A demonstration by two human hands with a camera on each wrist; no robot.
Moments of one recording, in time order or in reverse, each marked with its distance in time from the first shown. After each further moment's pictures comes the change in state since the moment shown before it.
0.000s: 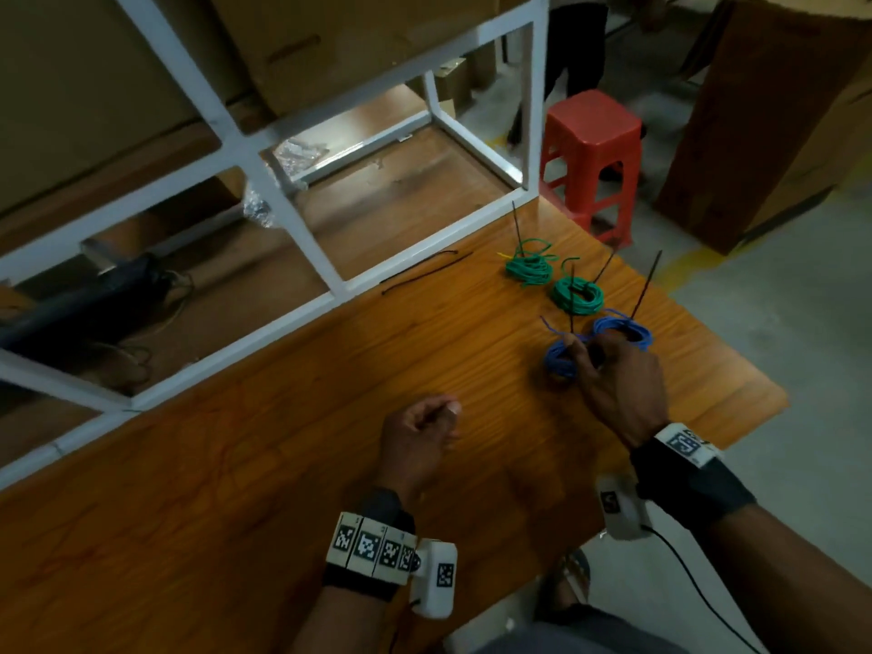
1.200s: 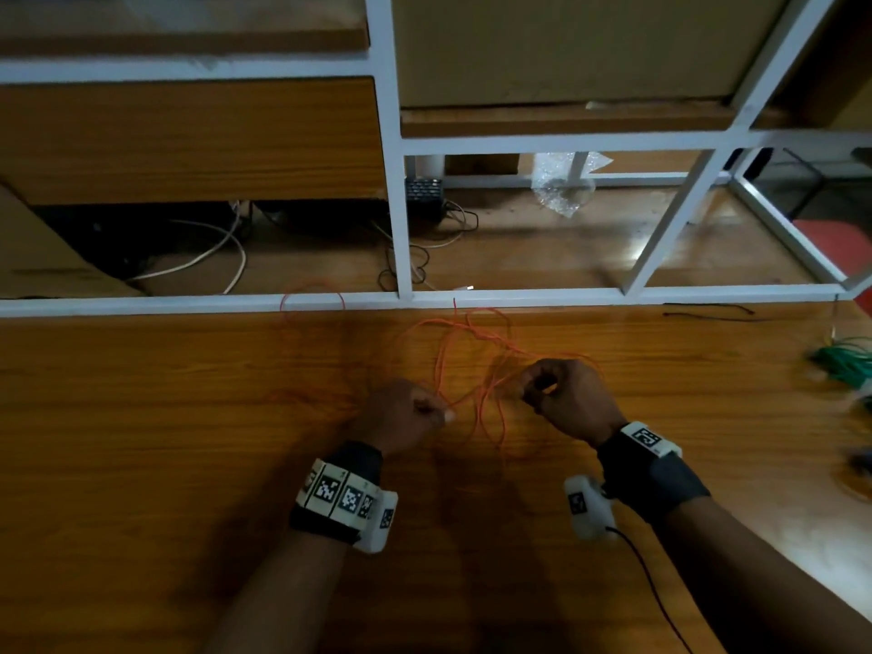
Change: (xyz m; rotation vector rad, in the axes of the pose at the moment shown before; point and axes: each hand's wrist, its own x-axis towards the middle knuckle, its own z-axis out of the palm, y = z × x) left_hand -0.067 -0.082 -0.425 0.551 0.142 0.136; right_hand -0.121 -0.339 0.263 0.010 -0.643 -0.411
